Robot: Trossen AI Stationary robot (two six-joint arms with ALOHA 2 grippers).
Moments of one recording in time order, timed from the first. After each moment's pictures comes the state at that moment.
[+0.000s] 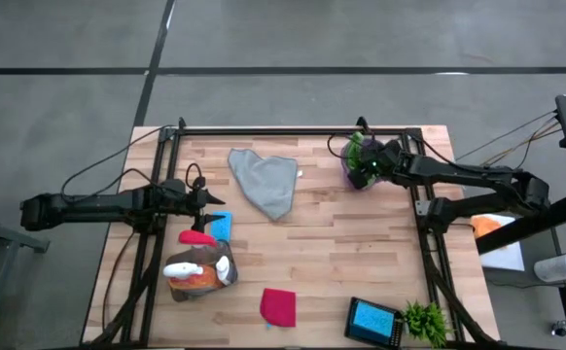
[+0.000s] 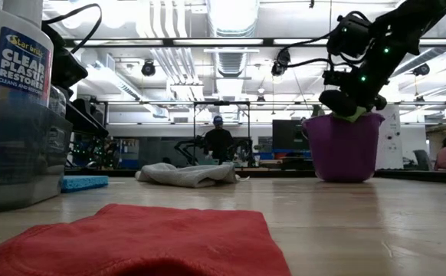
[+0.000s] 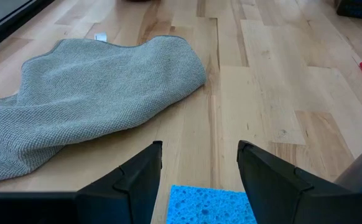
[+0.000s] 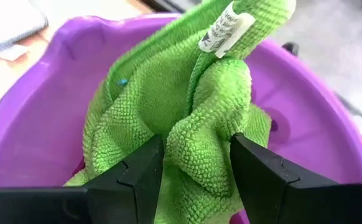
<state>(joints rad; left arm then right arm) 0.19 0.50 0.11 -0.13 0.10 0.05 -0.43 1.12 0.62 -0.39 0.47 0.29</state>
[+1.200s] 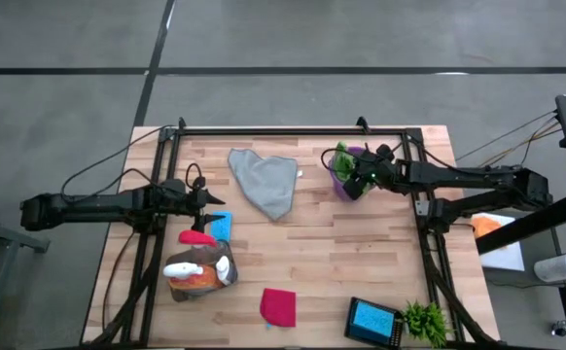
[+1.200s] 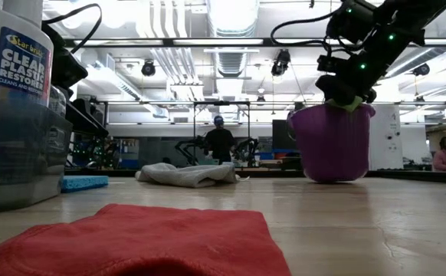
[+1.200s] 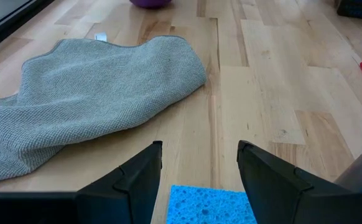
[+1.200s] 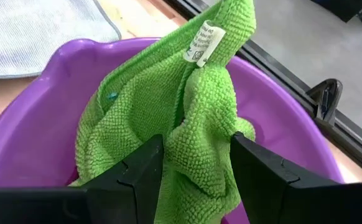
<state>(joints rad) 0.19 0.50 0.11 -0.13 0.10 0.05 -0.28 1.11 0.63 -0.36 0.47 0.28</state>
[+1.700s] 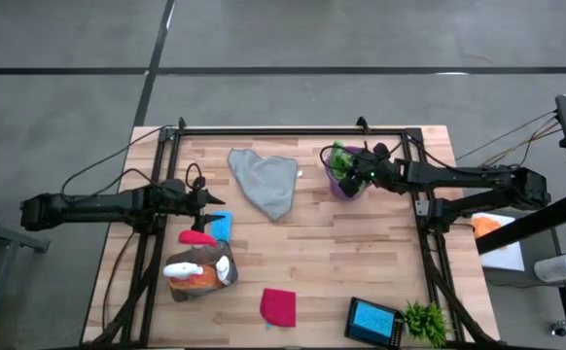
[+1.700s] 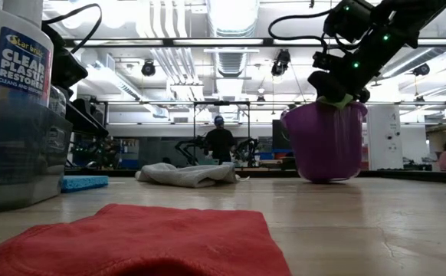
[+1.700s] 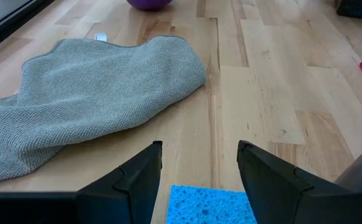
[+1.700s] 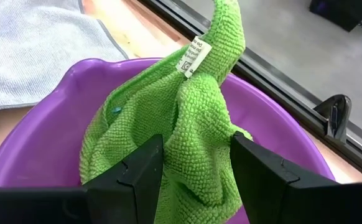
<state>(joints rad) 0.19 0.50 0.11 -0.13 0.10 0.05 -0.28 1.13 0.63 -0.26 0.47 0.29</state>
